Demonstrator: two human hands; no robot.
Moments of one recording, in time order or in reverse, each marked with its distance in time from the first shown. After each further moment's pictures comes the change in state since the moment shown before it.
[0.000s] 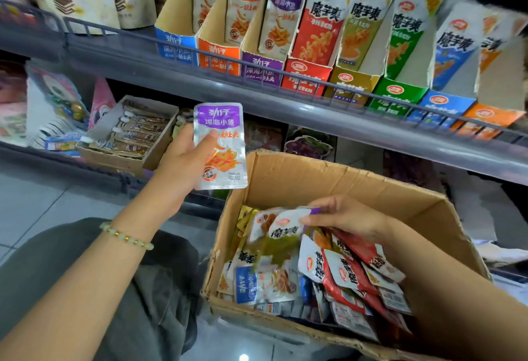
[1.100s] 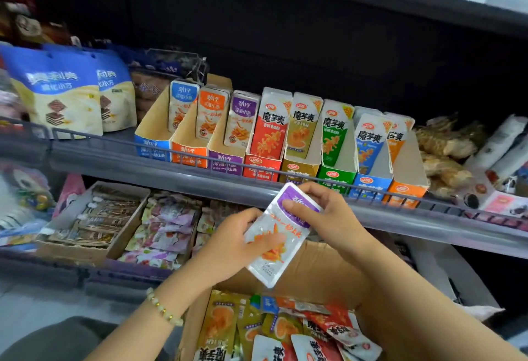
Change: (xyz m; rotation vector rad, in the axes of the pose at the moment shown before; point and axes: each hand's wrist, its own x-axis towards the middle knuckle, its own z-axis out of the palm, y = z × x) left_hand -0.014 0.046 0.077 0.208 -0.521 0.290; right_hand -0.046 -0.114 -0.017 0.060 0.600 -0.488
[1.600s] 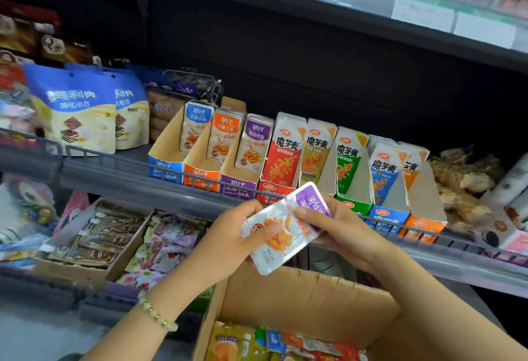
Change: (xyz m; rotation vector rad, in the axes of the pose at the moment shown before) left_hand 0.018 0.022 -0.039 -0.088 0.069 0.081; right_hand 0.034 -0.026 0.000 0.249 -0.155 0.186
